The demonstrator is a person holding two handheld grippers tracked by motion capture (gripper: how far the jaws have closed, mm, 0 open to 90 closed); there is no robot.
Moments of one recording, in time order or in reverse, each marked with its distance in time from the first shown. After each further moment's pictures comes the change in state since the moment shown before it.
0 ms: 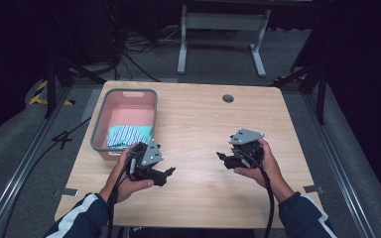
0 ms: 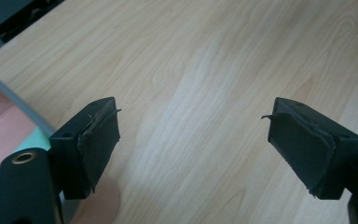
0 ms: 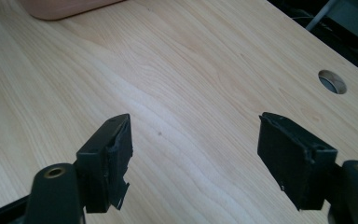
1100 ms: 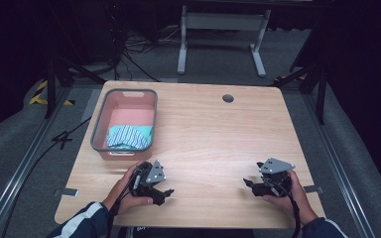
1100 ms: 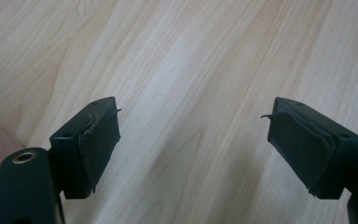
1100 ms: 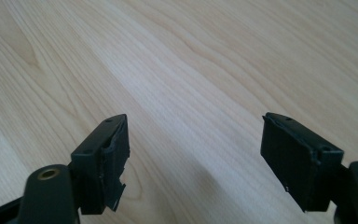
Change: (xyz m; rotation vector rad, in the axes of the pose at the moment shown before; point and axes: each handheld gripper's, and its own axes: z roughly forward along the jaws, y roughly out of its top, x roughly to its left) left arm -0.018 -0.055 0.032 0.117 -0.129 0.033; right arm -0.007 -0.114 -0.028 0.062 0.003 0.067
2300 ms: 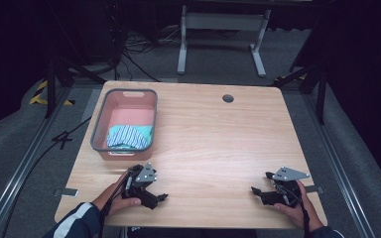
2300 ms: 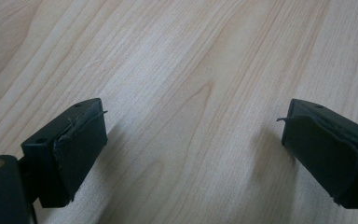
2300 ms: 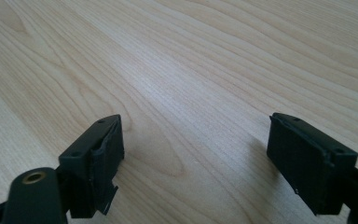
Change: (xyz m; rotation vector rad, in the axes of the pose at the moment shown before) left arm 0.013 -0.030 0.010 -0.034 -0.079 -0.094; right arm -0.010 -0.049 -0.003 -0.026 0.055 0.179
